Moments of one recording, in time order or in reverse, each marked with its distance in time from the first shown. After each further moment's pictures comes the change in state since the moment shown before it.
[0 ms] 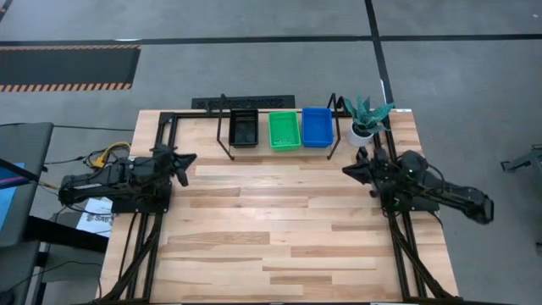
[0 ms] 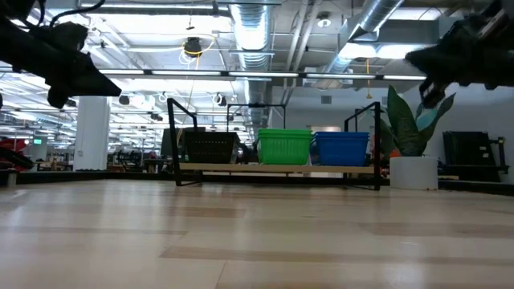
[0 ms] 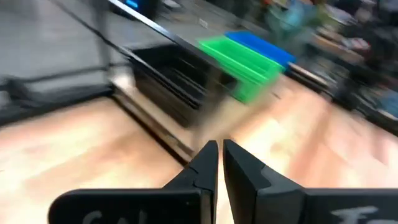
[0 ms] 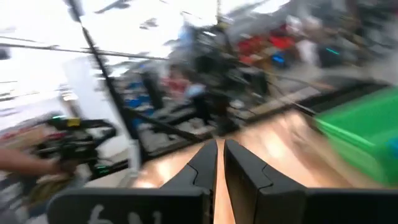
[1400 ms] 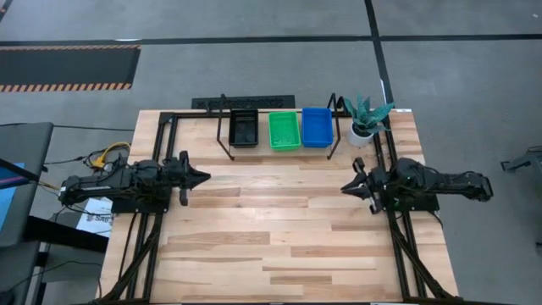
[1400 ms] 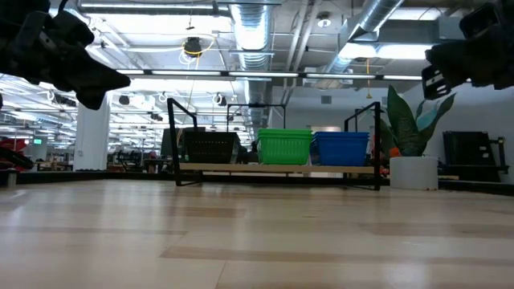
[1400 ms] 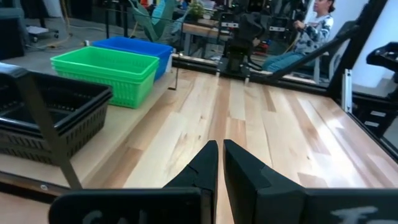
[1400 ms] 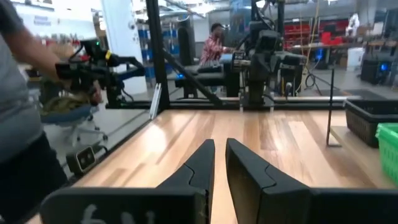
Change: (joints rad) left arm 0.001 -0.003 -0.169 0.345 0.462 0.307; right arm 0.317 0.010 0.000 -0.115 0.110 -0.357
